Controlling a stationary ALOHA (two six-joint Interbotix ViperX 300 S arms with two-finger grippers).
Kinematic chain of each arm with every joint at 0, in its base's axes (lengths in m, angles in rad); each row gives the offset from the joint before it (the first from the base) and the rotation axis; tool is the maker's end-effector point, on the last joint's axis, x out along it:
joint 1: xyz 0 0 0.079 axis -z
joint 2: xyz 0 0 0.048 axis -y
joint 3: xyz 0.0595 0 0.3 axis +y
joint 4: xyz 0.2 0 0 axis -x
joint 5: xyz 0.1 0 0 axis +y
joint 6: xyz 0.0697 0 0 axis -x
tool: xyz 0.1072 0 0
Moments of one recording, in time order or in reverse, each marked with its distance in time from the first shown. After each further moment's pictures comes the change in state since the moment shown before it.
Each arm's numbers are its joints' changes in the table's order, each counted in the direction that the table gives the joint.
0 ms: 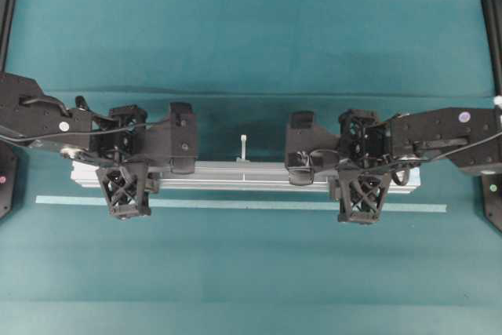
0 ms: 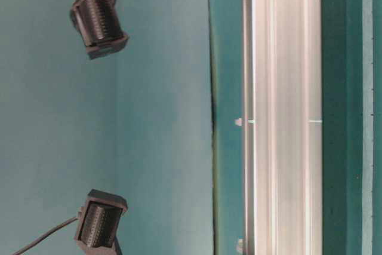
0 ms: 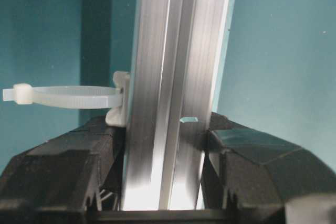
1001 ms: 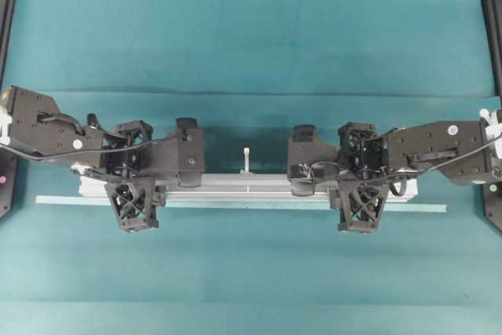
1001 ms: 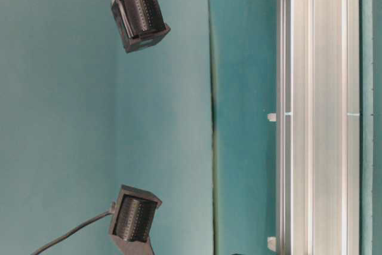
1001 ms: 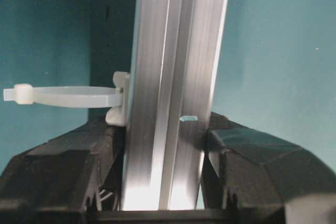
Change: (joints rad) left arm 0.040 -0.075 0.011 0.002 -0.091 0.049; right arm -0.014 -0.048 0.058 -0.020 -0.109 -0.002
